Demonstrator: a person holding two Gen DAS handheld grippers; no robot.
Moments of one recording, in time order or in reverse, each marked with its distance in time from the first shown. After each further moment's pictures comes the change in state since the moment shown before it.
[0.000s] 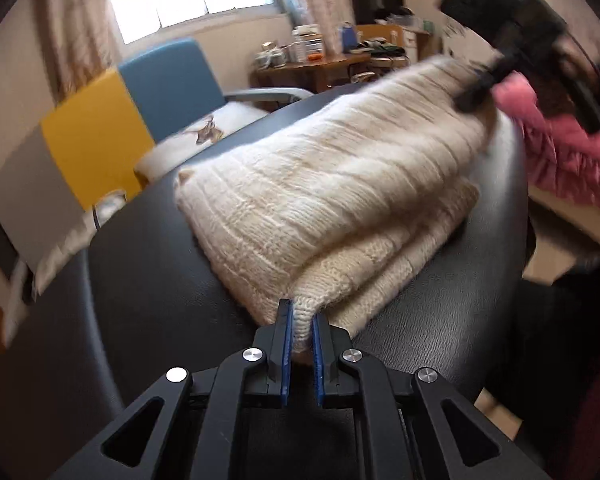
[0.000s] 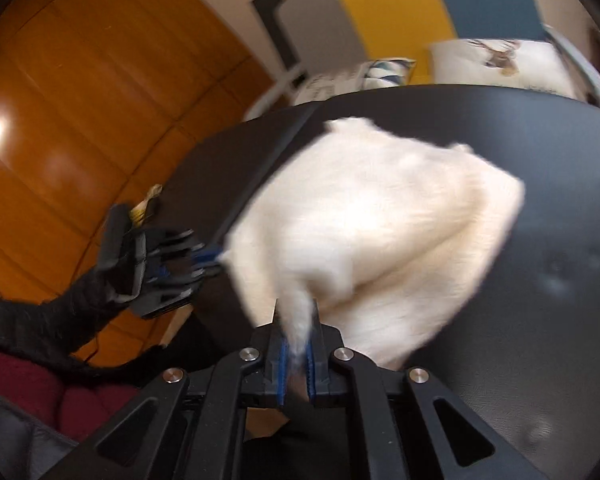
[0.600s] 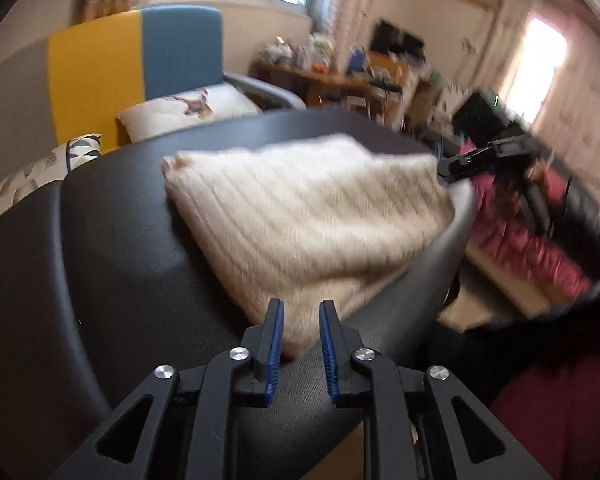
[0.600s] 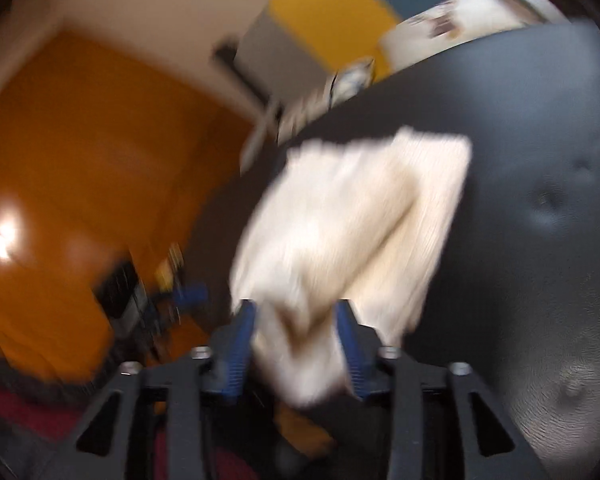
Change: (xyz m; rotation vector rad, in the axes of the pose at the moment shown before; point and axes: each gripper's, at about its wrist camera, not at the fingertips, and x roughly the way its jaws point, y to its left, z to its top) left arm -0.051 0.054 0.011 -0.374 -0.055 -0.266; right arm -0.026 -0.053 -0.005 0.324 -0.227 0.214
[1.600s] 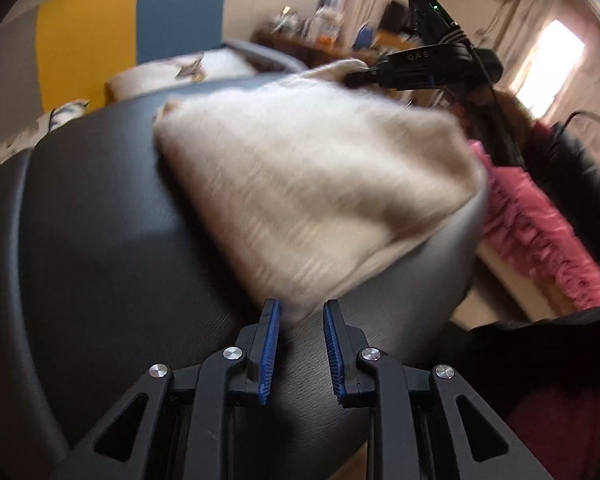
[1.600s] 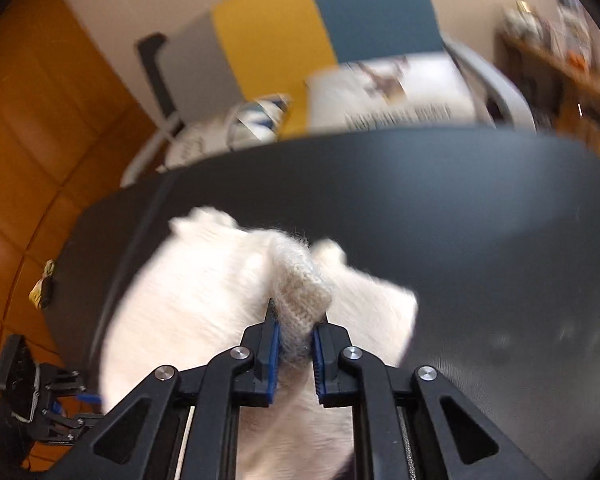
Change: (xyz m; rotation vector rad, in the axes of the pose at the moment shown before) left arm 0.067 -0.021 -0.020 -0.009 0.147 0.016; right arm 0.056 -0.008 0.090 -0.200 -0.004 -0.486
